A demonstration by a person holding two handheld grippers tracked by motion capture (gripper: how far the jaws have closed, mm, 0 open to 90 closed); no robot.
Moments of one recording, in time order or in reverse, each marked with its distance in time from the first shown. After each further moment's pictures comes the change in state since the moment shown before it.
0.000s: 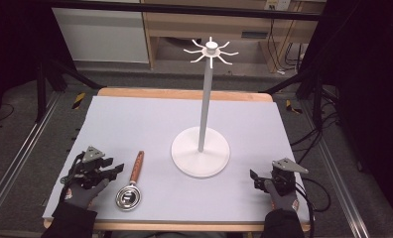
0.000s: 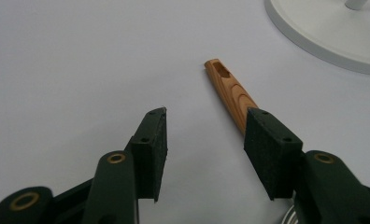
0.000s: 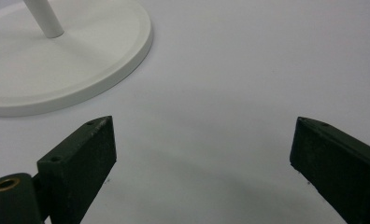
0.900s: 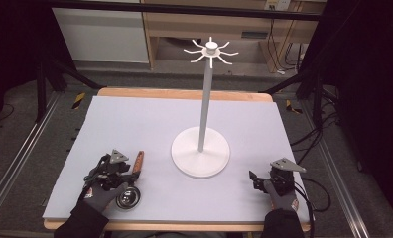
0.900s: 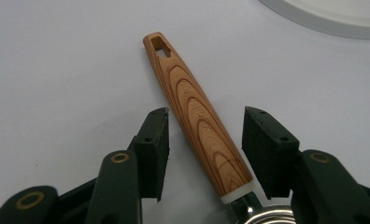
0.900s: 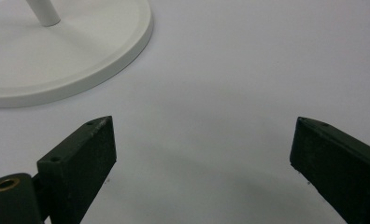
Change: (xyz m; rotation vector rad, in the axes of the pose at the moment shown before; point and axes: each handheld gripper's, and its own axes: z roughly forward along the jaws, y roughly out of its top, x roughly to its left) left arm -0.040 0.007 0.032 0.150 -0.029 0.064; right arm 0.000 -0.001 0.004 0.033 -0.002 -0.009
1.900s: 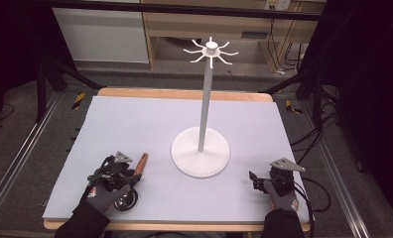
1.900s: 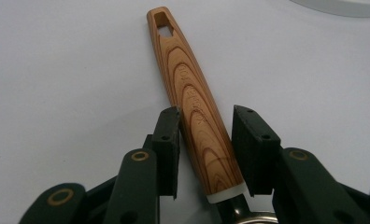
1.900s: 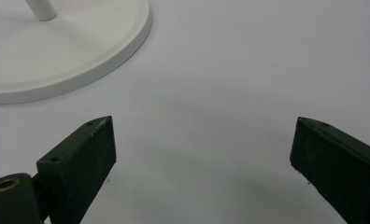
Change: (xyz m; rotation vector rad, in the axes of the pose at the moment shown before) left arm -0.005 -0.001 0.004 0.070 -0.049 -0.005; right arm 0.000 0.000 0.001 0.017 -0.002 0.000
